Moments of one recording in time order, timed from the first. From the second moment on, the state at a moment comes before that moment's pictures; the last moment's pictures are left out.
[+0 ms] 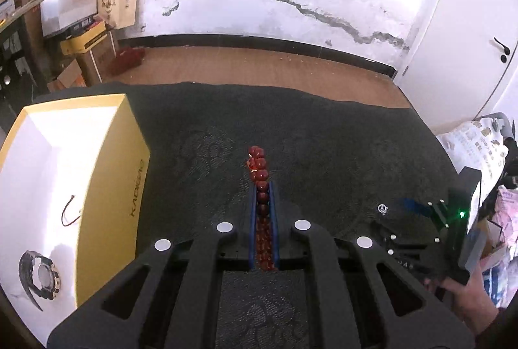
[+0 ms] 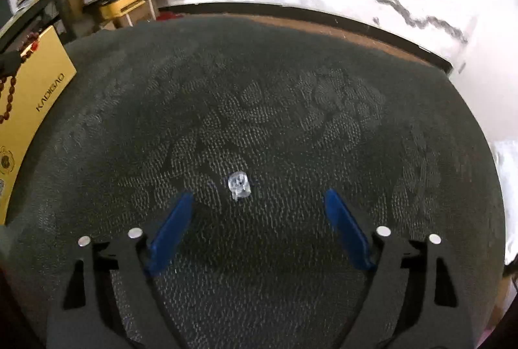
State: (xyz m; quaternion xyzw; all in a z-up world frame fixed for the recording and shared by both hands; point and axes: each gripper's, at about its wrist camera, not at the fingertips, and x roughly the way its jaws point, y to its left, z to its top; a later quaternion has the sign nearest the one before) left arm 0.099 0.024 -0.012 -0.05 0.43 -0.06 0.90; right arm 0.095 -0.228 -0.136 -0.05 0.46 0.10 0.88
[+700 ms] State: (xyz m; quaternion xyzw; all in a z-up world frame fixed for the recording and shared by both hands) left arm 0.098 0.026 -0.001 -0.02 0.43 -0.06 0.90; right arm 0.095 -0.201 -0.088 -0.02 0.46 0.14 0.88
